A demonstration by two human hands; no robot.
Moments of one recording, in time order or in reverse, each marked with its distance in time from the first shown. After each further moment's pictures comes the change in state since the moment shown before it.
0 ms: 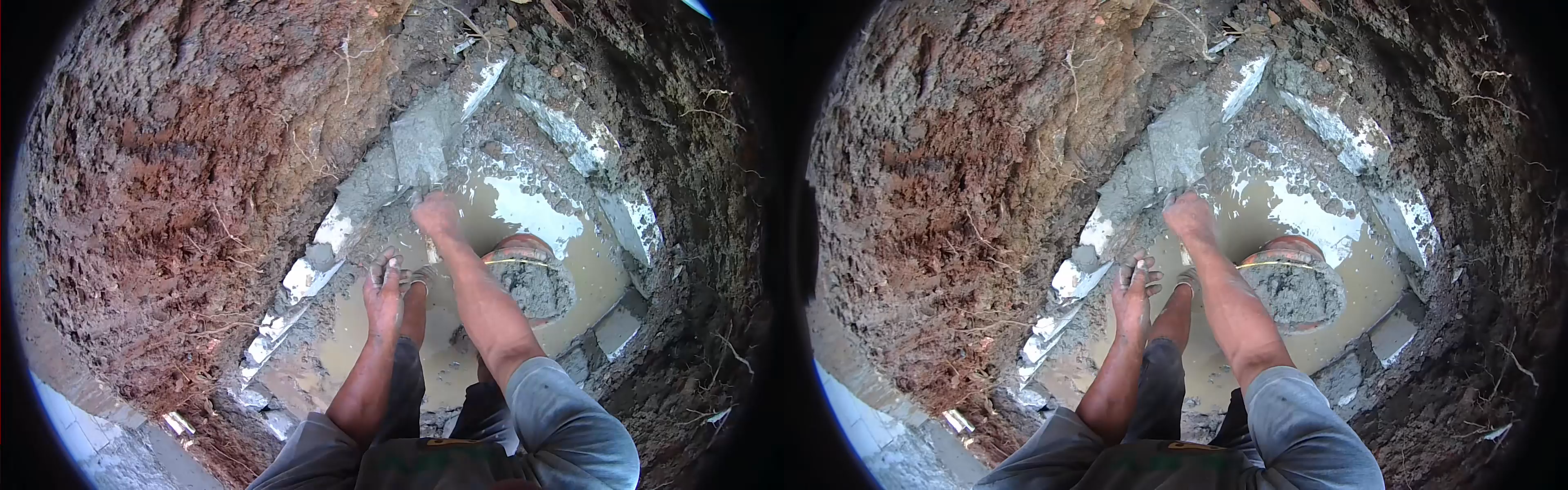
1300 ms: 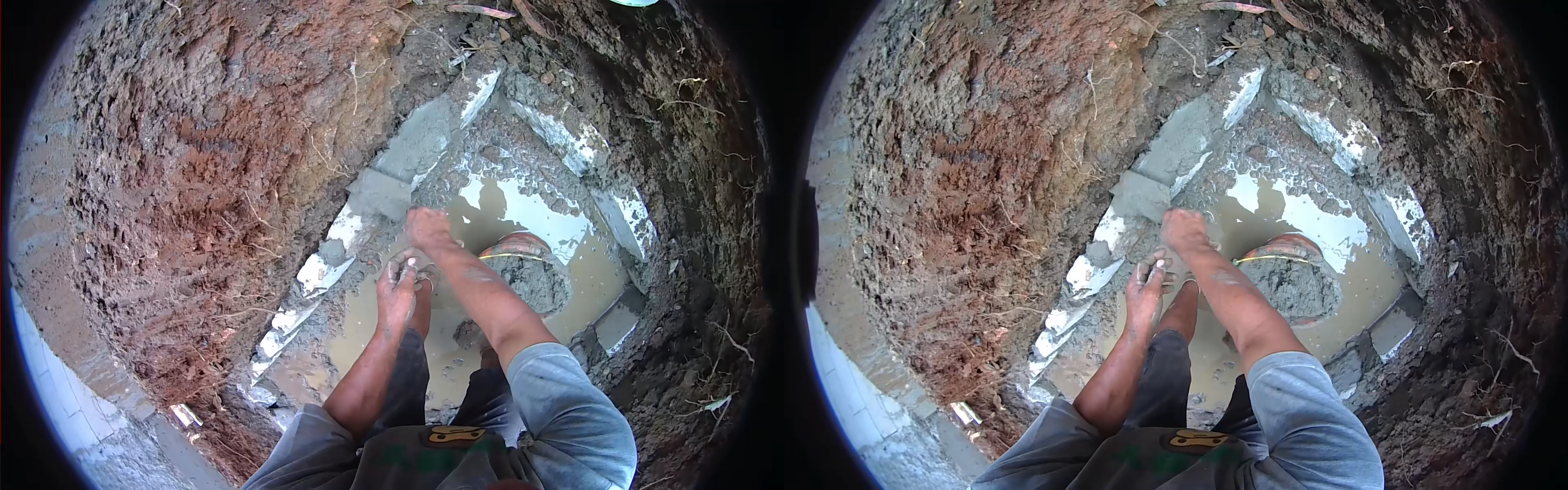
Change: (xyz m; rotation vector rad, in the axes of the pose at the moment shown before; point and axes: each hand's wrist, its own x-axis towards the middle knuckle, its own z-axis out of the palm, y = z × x) left_hand -0.036 0.023 0.010 0.126 -0.115 0.022; right_hand -0.049 -0.007 -0.012 -0.309 -0.136 -0.415
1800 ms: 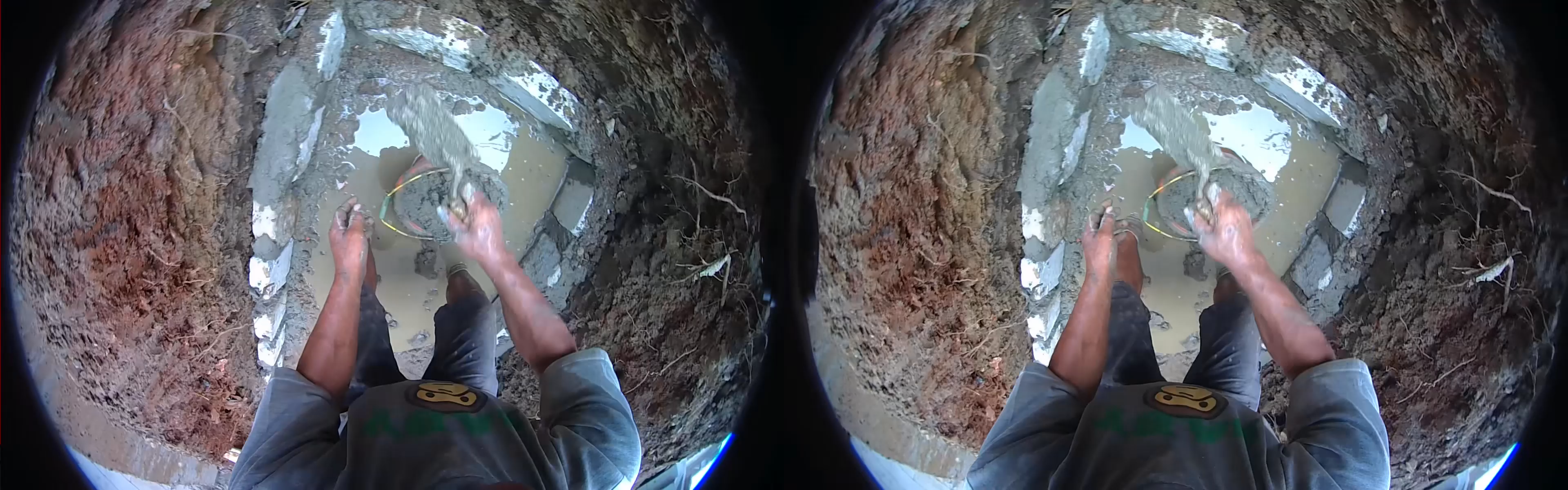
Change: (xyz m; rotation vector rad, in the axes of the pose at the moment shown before) left_hand 0.005 -0.025 0.062 0.013 -0.184 -0.156; right_hand -0.261 0.112 -0.062 0.478 0.654 0.343
